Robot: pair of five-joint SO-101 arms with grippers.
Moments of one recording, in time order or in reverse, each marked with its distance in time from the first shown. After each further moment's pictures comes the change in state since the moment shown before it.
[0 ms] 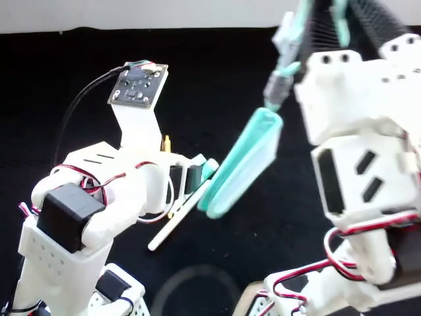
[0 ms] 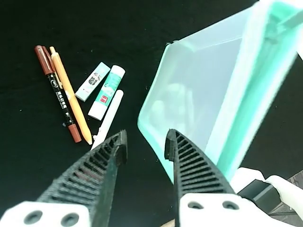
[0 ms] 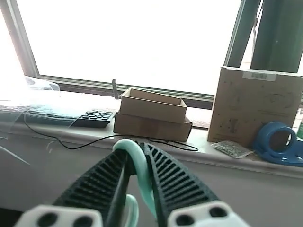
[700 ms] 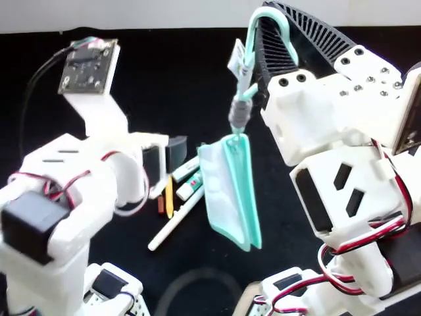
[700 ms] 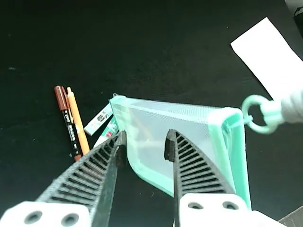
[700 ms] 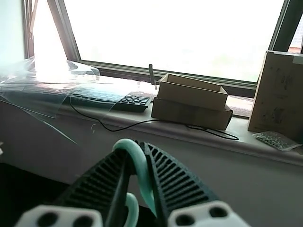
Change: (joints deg) left arm -6.2 5.8 -13.5 -0.5 0.0; right arm -7.9 -0.1 0.0 5.2 -0.2
